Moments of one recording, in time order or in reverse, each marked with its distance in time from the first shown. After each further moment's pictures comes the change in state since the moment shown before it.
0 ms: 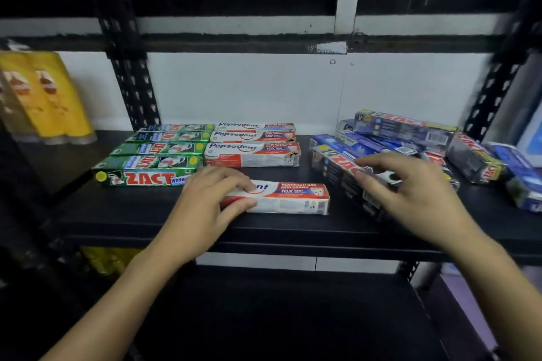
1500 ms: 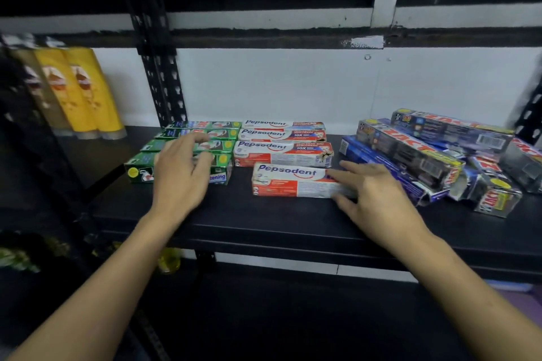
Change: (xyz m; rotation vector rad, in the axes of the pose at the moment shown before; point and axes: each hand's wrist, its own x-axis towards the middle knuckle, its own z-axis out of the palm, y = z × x) left_hand 0.017 -0.077 -0.033 0.125 0.308 -0.409; right_hand 0.025 -0.039 0.090 -0.197 -0.201 -0.009
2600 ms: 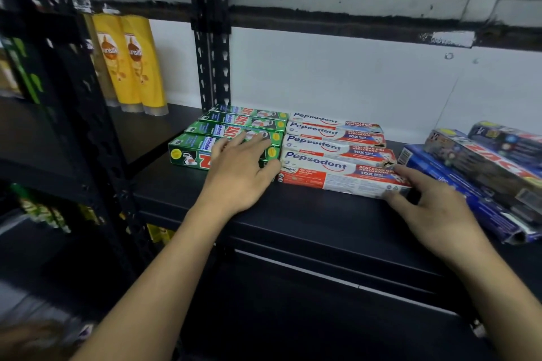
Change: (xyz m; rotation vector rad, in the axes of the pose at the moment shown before) left_hand 0.003 -0.012 0.016 0.239 -0.382 -0.007; right_hand 0.031 -0.011 0.017 0.277 -0.072 0.356
